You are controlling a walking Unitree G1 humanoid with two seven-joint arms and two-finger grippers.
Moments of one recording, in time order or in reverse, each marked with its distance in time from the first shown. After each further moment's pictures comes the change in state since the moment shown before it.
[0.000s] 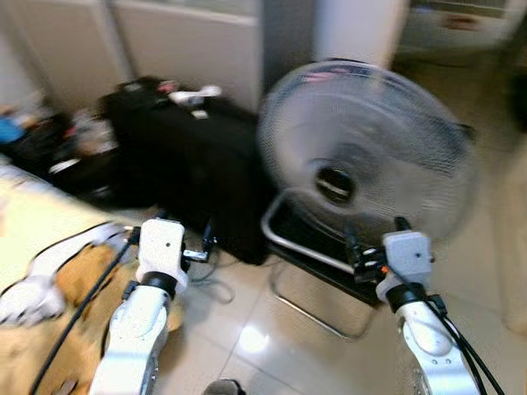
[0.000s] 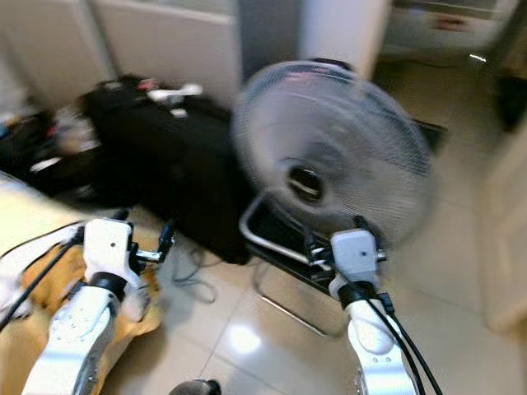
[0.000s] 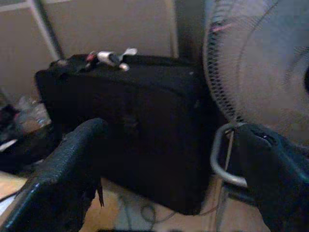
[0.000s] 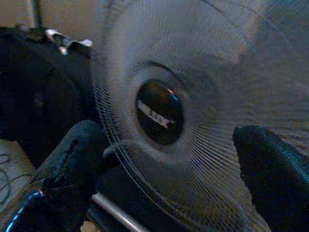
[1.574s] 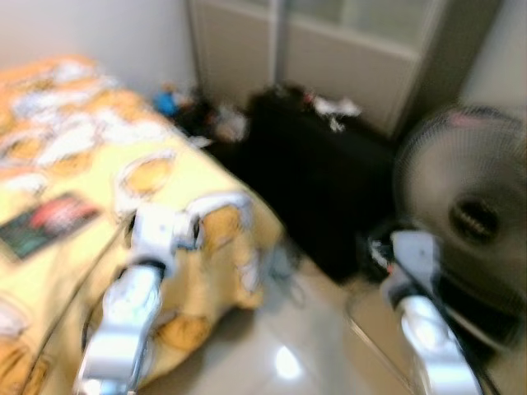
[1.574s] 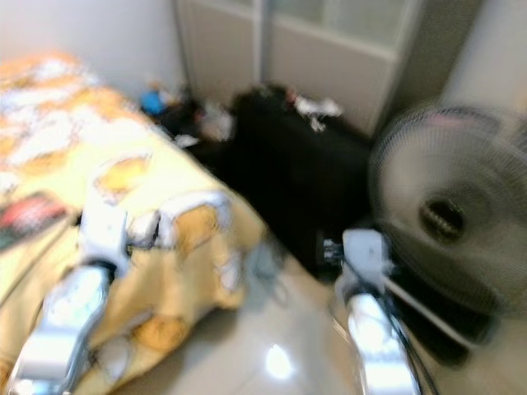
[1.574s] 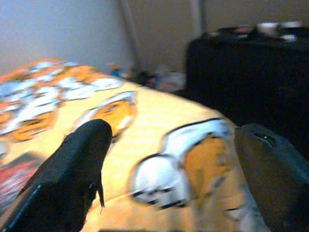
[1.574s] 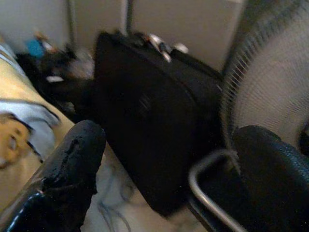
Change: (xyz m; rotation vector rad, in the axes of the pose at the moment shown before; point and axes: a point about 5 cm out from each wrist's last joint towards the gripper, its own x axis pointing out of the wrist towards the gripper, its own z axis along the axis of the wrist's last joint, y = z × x) left arm 0.021 0.020 0.005 0.108 0.064 0.053; right arm 0.011 -0.013 -0.010 0.100 0.147 -0.163
